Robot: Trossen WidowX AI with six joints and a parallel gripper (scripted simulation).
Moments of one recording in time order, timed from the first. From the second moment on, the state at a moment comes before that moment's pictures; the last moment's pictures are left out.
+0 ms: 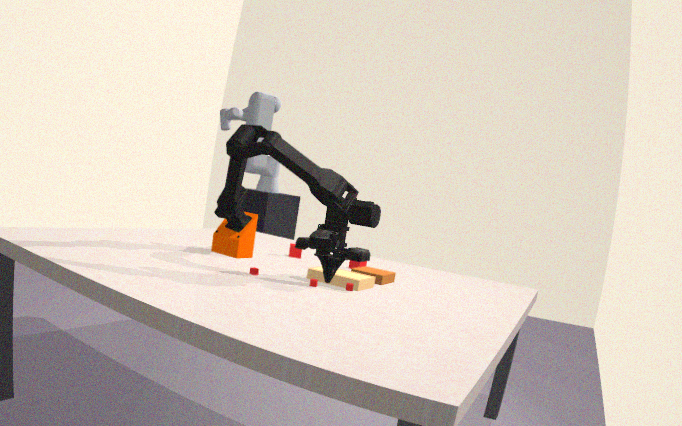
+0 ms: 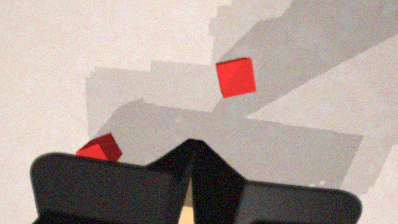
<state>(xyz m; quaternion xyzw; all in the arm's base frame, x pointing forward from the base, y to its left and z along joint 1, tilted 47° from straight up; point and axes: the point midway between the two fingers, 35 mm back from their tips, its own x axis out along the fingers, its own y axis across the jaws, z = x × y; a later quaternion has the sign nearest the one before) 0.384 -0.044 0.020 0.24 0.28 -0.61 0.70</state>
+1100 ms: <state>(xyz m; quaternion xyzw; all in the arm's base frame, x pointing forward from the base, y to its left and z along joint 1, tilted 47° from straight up) 0.384 -0.026 0.003 0.24 0.28 -0.61 0.71</state>
